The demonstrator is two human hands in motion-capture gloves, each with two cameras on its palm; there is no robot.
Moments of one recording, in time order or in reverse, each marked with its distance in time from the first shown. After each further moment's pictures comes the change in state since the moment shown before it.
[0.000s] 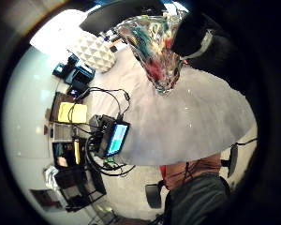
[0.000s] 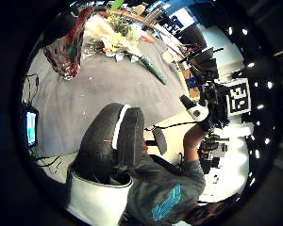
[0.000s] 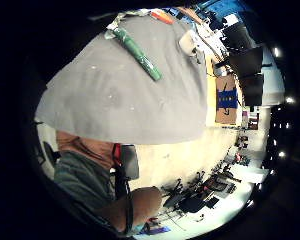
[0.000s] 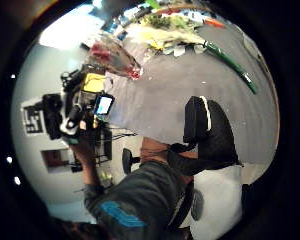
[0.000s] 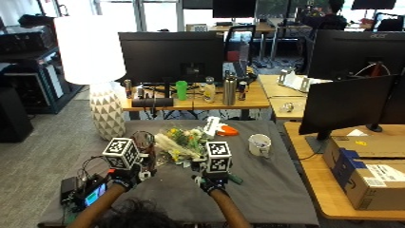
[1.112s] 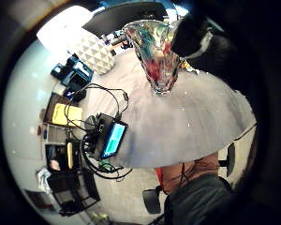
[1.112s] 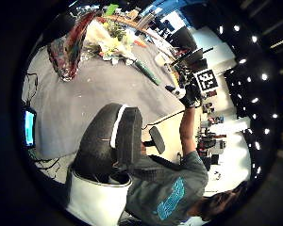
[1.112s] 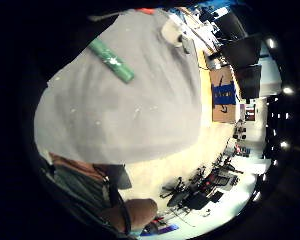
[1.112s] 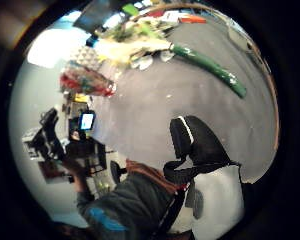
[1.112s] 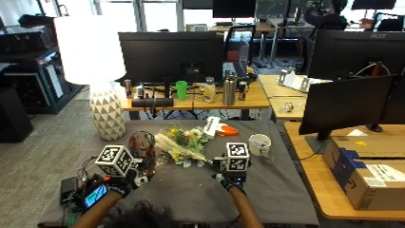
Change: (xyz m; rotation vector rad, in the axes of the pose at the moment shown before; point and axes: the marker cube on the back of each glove) left arm -0.008 0.019 0.009 0.081 0.093 0.022; right arm 0.102 -0.044 0.041 0.027 0.069 0.124
